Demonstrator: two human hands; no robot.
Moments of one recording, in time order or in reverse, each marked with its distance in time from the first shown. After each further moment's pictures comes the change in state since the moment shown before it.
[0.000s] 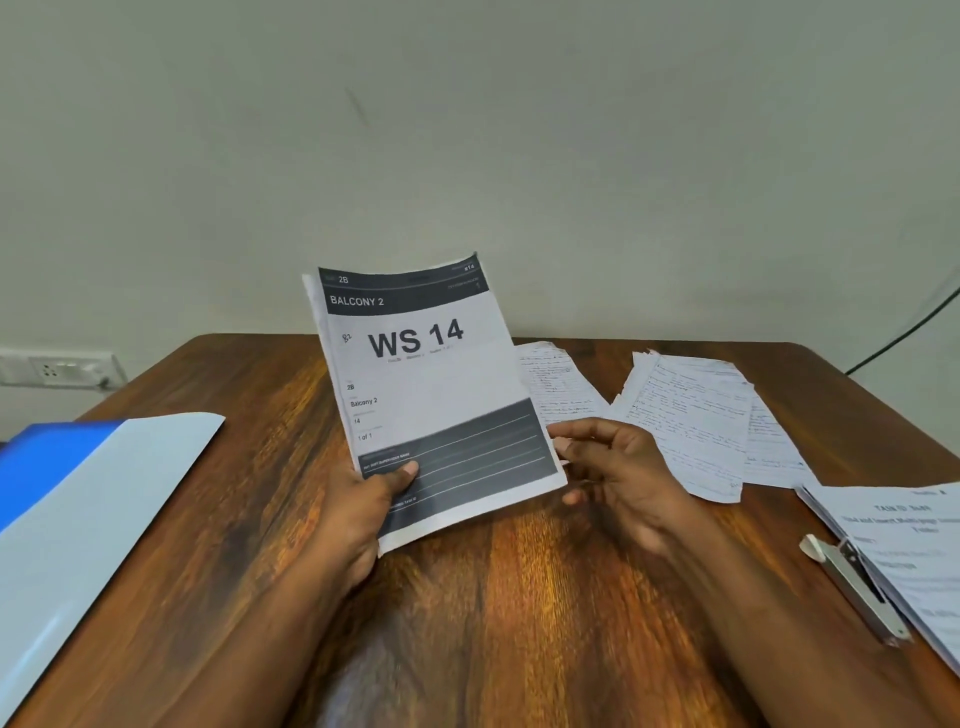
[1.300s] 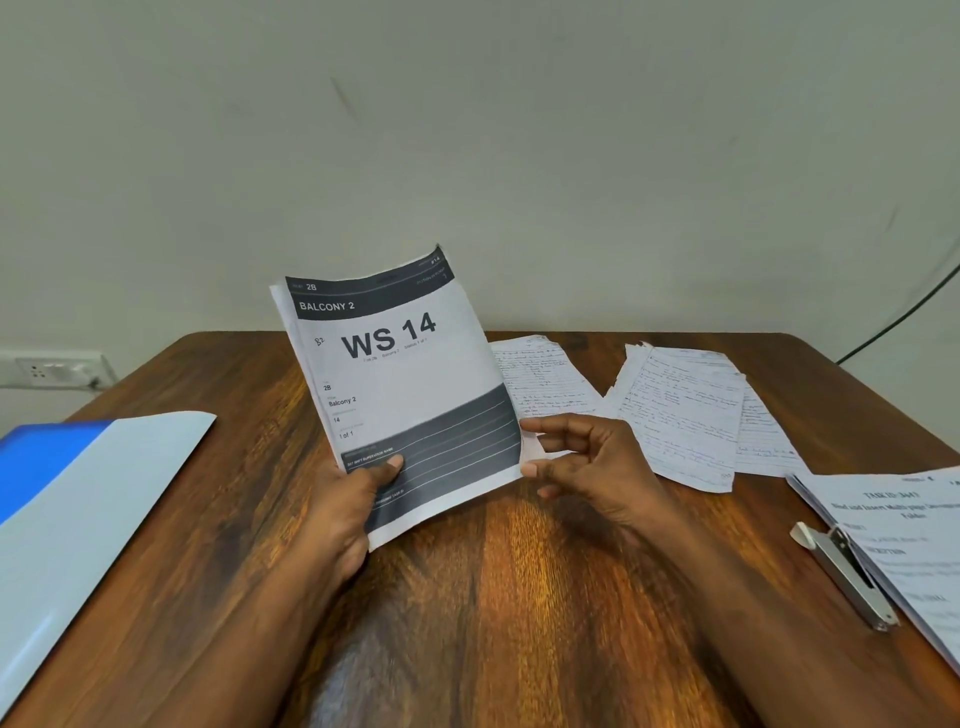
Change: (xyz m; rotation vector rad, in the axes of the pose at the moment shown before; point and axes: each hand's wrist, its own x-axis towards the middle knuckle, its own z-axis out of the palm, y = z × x) left_hand 0.005 0.001 -0.004 -0.047 0.042 -0.054; right_hand -0.002 0.006 0.009 -0.287 -0.029 -0.147
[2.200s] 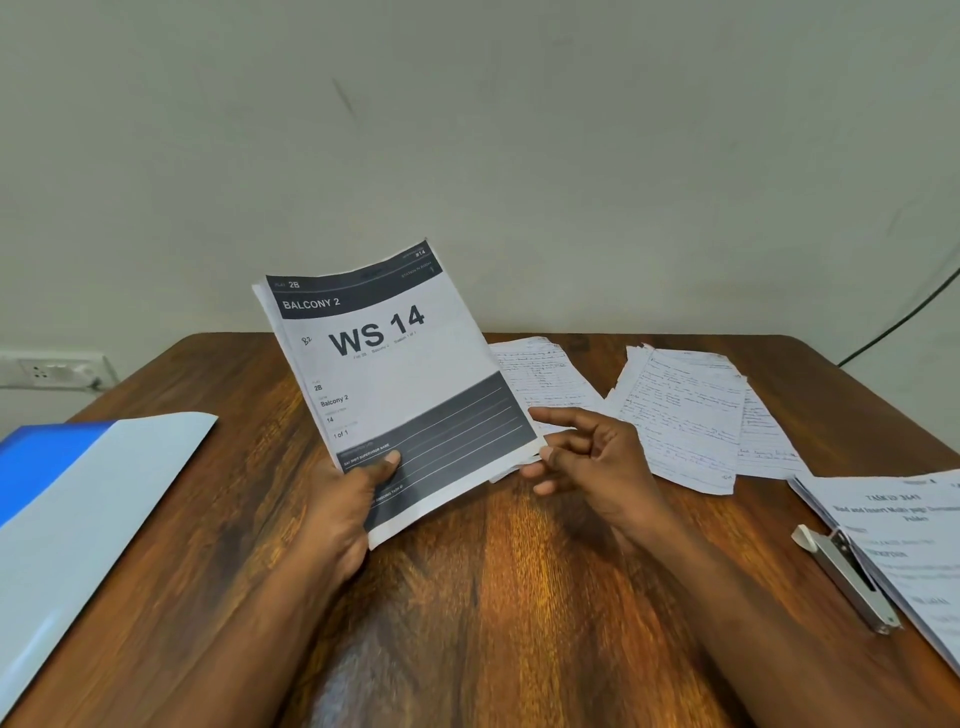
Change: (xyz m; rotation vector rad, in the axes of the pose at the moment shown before) left_hand 0.001 0.000 -0.002 -0.046 0.003 0.026; right_hand -0.002 0.000 0.004 0.119 0.042 -0.018
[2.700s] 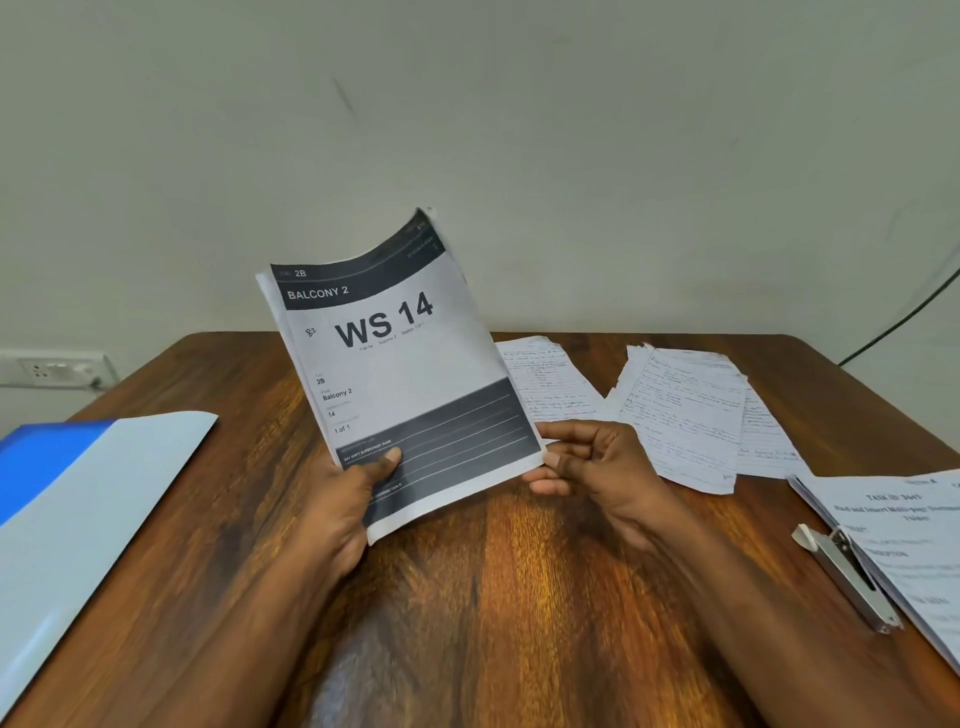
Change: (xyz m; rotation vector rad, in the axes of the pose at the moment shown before) left_hand 0.000 0.004 0.000 -0.018 -0.020 -0.008; right_hand 0.006 0.007 -0.006 0.152 -0.027 0.125
